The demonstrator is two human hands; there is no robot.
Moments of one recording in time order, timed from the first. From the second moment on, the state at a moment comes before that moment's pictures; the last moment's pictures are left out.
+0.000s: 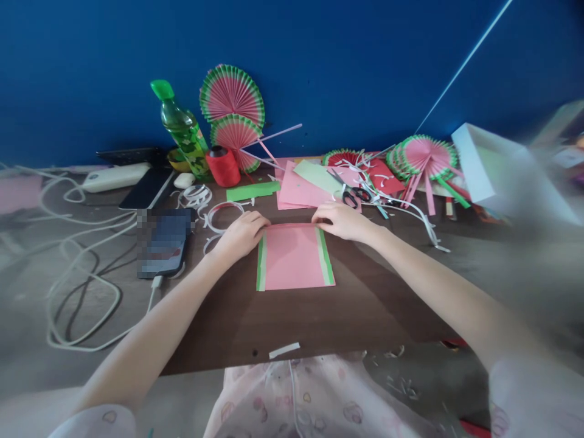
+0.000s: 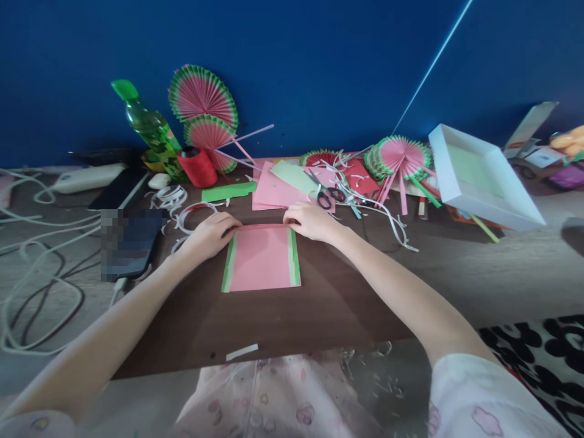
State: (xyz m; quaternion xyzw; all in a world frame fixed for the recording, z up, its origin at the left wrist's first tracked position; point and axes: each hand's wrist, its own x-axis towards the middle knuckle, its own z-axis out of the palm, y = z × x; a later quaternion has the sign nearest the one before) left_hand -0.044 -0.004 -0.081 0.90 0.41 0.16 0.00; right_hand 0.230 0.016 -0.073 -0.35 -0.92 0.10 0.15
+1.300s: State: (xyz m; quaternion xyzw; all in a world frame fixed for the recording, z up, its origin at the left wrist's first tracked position) left_hand -0.030 -0.028 -0.070 0.91 0.34 0.05 -0.22; right_hand 0.226 -0.010 -0.075 -0.25 -0.95 -0.18 0.07
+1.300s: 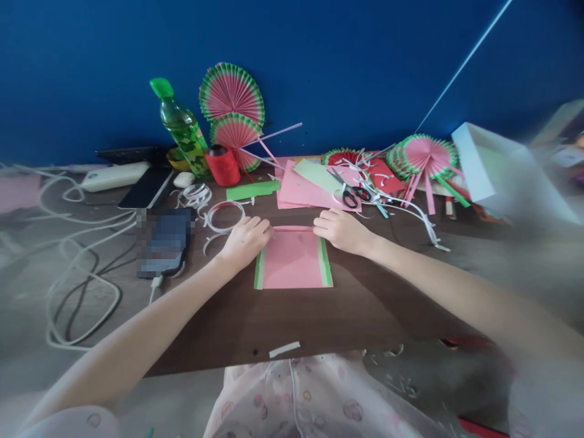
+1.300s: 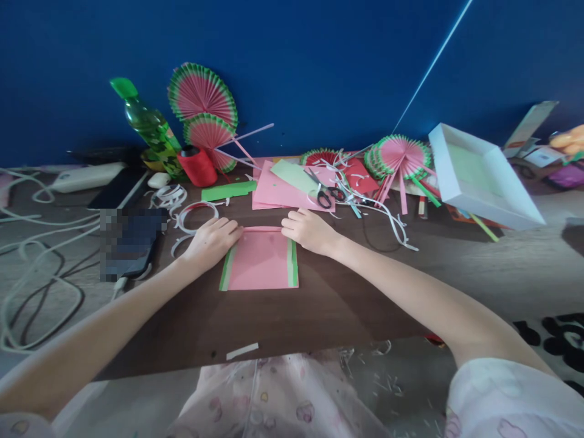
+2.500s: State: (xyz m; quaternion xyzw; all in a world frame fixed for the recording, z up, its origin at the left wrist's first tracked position) left_hand -0.006 -0.046 -0.078 0.89 0.43 0.00 -0.12; right_hand 0.195 -0.042 -0.071 -0.40 -0.91 -0.11 0.02
